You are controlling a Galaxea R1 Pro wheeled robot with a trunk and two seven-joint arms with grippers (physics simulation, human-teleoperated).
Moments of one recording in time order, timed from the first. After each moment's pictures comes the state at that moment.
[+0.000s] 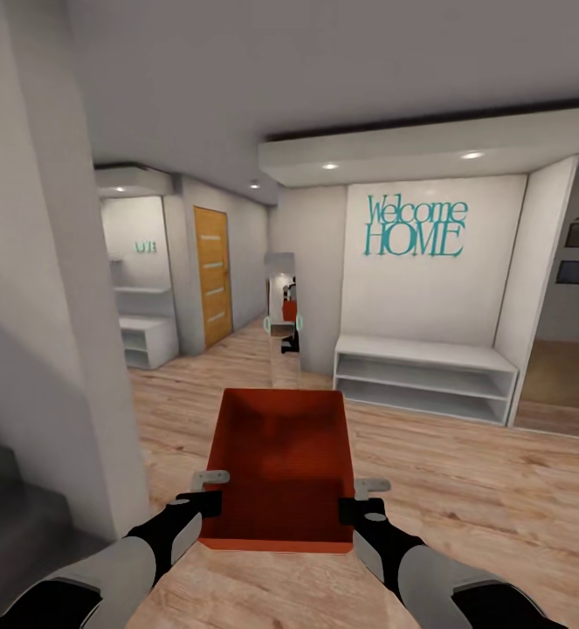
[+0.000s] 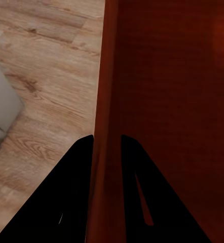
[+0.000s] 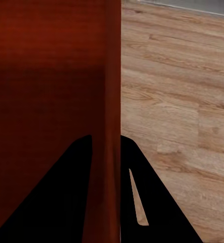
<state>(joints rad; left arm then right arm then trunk) -0.76 -0.06 -0.18 -0.14 0.23 0.07 0.12 -0.76 0.15 0.09 -0.06 -0.06 -0.08 -0.21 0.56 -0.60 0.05</state>
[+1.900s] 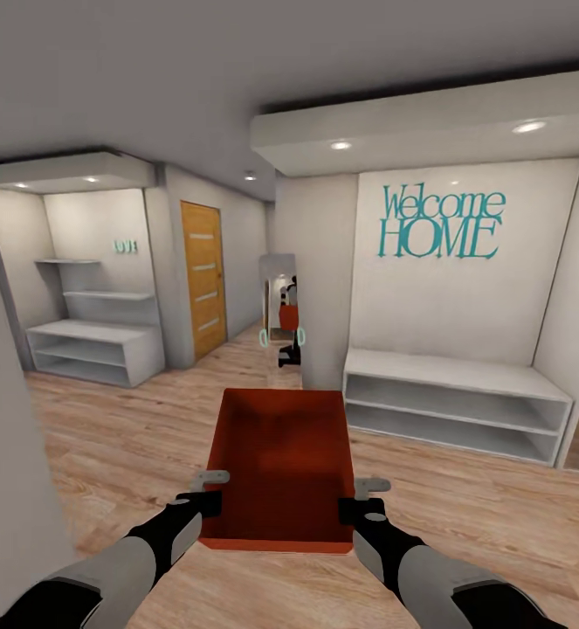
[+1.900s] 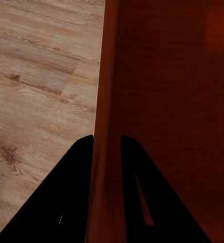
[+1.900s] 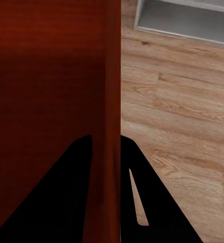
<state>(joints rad) -0.76 -0.06 -0.18 -0.14 0.23 0.07 0.12 -0.76 0.15 0.09 -0.06 -0.06 -0.08 -0.21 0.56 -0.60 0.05</state>
